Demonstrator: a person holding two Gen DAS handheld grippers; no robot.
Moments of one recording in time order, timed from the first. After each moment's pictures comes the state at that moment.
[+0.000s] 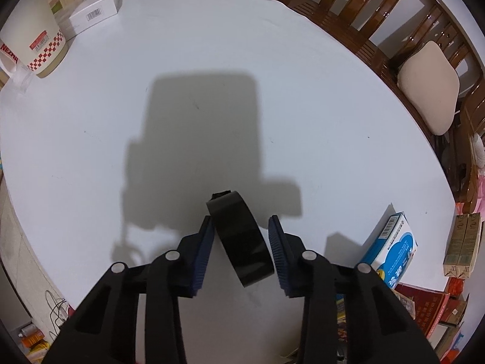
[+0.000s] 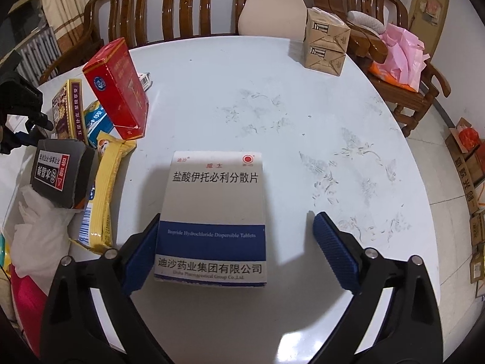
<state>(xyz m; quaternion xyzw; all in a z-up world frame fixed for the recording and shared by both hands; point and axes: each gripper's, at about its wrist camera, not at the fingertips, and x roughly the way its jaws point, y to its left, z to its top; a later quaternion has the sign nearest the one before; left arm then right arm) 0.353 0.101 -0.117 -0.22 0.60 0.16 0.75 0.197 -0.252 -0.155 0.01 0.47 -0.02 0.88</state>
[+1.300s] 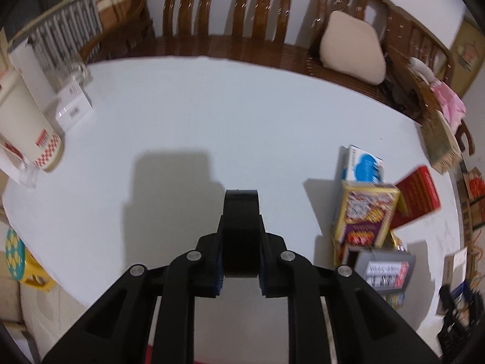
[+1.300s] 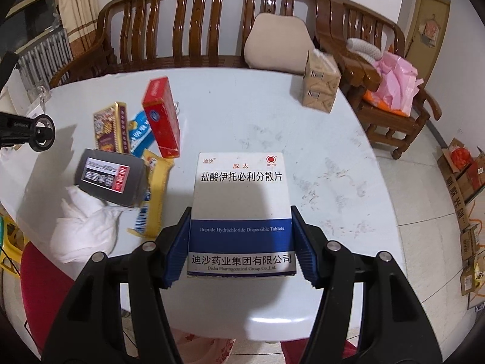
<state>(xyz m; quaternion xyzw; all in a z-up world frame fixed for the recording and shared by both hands) 0.262 0.082 -0.055 -0.03 0.51 0.01 0.86 0.148 -0.222 -0.088 -0.03 0.43 -0.02 0.90</state>
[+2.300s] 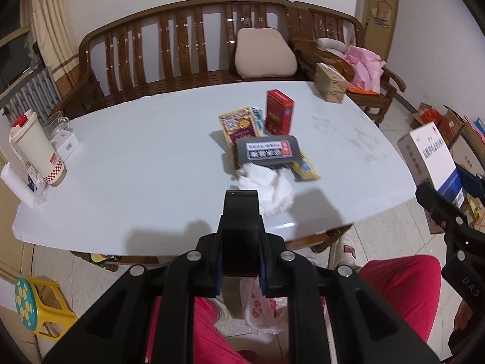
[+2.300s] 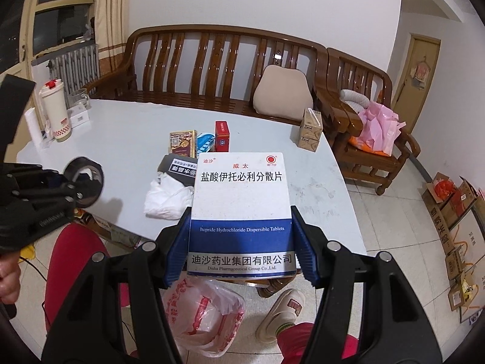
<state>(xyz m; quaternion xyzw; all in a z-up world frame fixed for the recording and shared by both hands) 0.067 0.017 -0.019 0.07 0.43 -0.13 0.89 -0.005 -0.161 -0.011 -0.07 0.33 -0.02 0.94</state>
